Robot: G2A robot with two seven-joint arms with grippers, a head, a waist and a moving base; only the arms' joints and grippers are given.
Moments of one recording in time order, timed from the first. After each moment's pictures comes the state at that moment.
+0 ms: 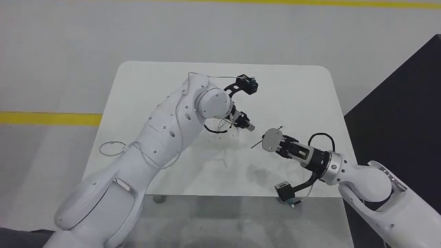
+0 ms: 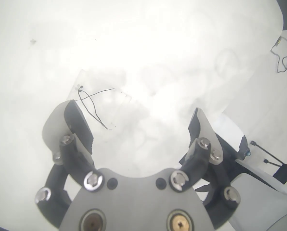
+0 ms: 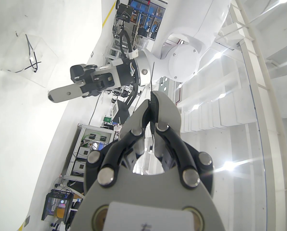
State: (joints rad) left arm 0.34 -1.53 -0.63 -0.95 0.63 -0.22 -1.15; right arm -1.36 -0.68 1.18 -1.93 -2.66 0.29 -0.47
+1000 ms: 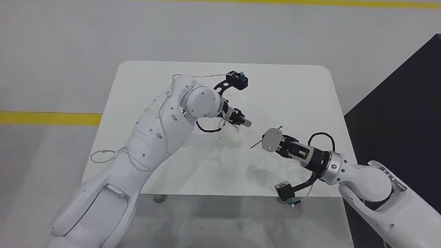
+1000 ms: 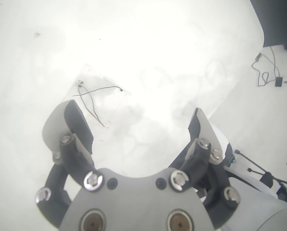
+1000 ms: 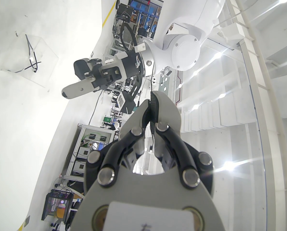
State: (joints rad) left arm 0.38 -1.49 -0.73 -0.96 0.59 -0.19 -1.13; right arm -1.36 -0.68 1.18 -1.93 -2.66 0.29 -0.47
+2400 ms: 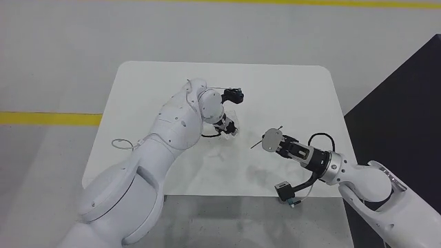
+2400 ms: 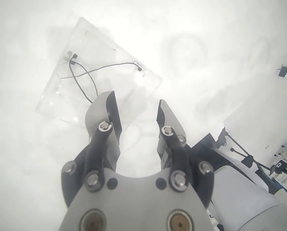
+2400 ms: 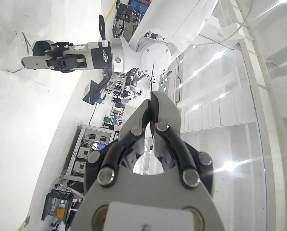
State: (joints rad) left arm 0.22 -1.72 -0.53 -0.39 0.53 -0.33 -1.14; right arm -1.36 -0.68 1.18 -1.93 -2.66 0.29 -0.47
